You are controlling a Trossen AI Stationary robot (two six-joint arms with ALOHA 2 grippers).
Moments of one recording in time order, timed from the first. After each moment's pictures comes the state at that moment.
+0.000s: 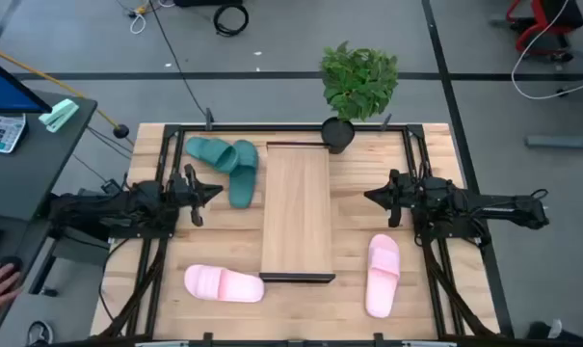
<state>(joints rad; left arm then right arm) 0.01 0.03 0.01 0.07 -0.27 -0.01 -0.09 0.11 0.04 -0.05 0.07 0.40</state>
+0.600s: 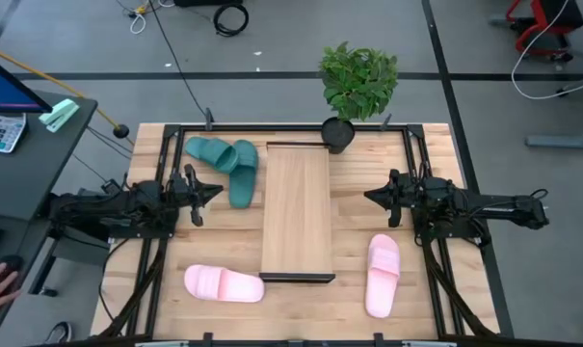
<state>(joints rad) 0.01 0.03 0.01 0.07 -0.27 -0.01 -0.09 0.11 0.04 -0.05 0.07 0.40</state>
